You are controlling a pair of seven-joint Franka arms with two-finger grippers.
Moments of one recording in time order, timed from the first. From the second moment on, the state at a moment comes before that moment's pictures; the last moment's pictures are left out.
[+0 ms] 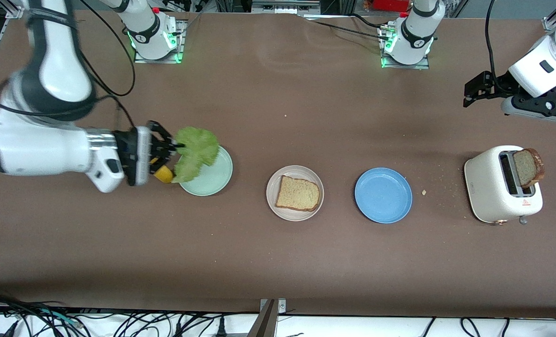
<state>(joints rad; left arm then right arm) 0.04 -0.03 -0.12 -1.63 -0.02 1.52 0.10 0.43 0.49 -0.26 -1.41 0.81 1.61 -1.17</state>
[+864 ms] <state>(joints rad) 0.04 -0.03 -0.12 -1.63 -0.02 1.52 0.10 0.87 0.90 -0.37 -1.32 1.37 2.36 -0.97</state>
